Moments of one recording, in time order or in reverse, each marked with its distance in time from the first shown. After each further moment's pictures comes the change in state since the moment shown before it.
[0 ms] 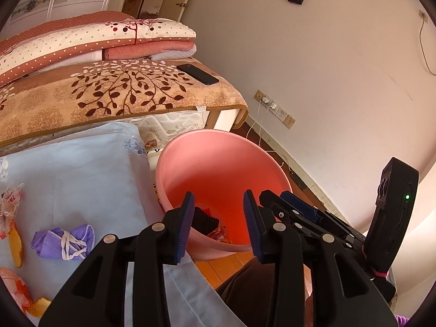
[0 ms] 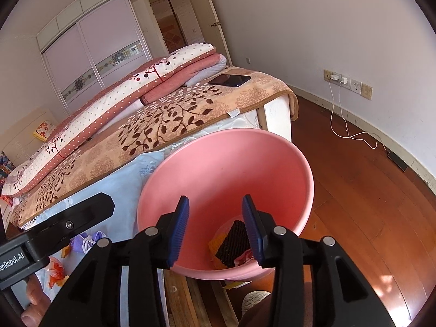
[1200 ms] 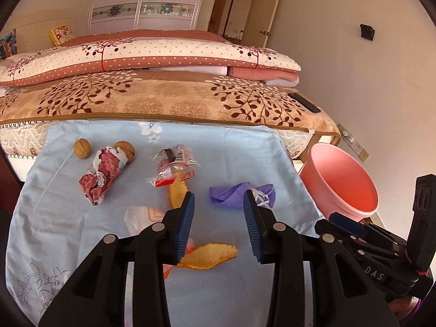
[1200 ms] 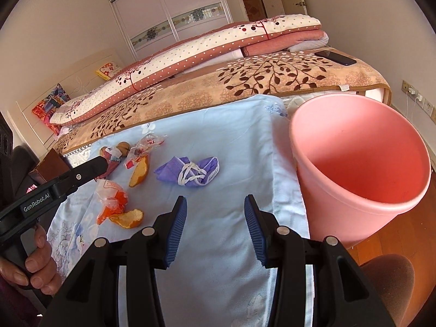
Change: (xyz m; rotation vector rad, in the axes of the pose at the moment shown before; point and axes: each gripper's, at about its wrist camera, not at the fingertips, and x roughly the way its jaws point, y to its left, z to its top) left arm -0.133 0.128 -0.079 -0.174 -0.149 0.405; right arm -0.002 0.131 -0.078 -0.270 0.178 0.298
